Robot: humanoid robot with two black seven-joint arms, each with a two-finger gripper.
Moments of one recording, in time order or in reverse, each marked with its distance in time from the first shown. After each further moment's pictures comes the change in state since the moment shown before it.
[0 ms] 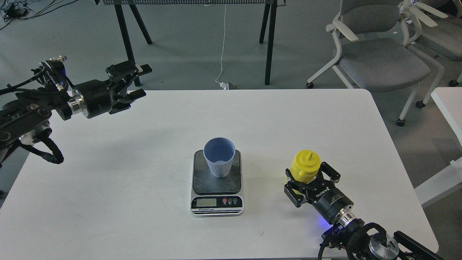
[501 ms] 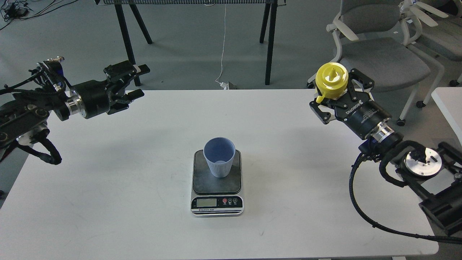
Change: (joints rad) left arm 0.003 0.010 -0.003 -0.006 -0.003 0.000 0.000; right arm 0.653 -0.334 -0.091 0.101 -0.373 -0.364 0.091
